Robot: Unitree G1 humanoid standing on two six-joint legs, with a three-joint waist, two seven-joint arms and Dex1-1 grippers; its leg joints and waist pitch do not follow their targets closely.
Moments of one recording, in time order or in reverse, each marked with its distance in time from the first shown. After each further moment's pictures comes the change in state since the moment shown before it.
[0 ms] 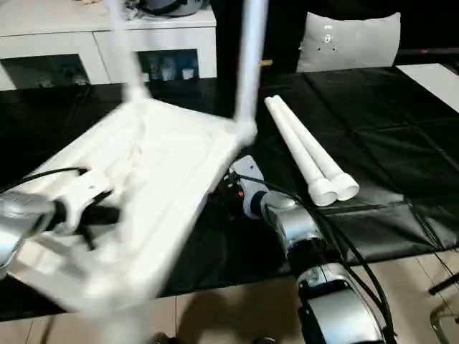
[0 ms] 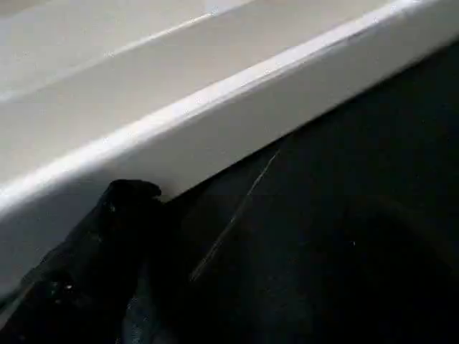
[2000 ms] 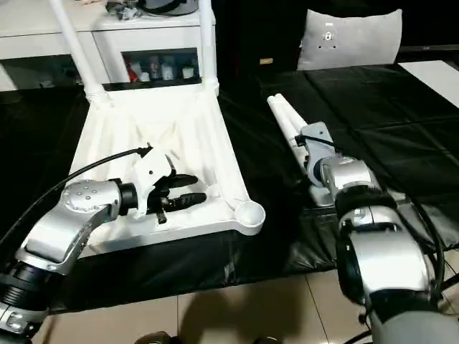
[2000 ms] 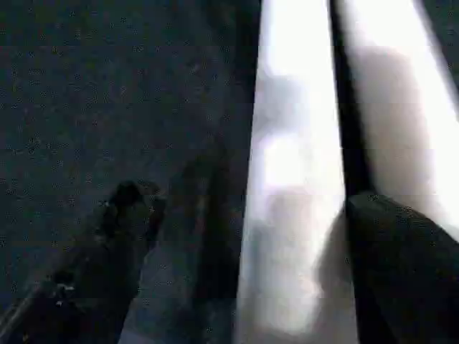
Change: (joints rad) left arm -0.021 -0.233 -0.058 -0.135 -0.102 -0.168 0.142; right arm -0.318 -0.257 -0.137 0.380 -0.093 0.252 -0.177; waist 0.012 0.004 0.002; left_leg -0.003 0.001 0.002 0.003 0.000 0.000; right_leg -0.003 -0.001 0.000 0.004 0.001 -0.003
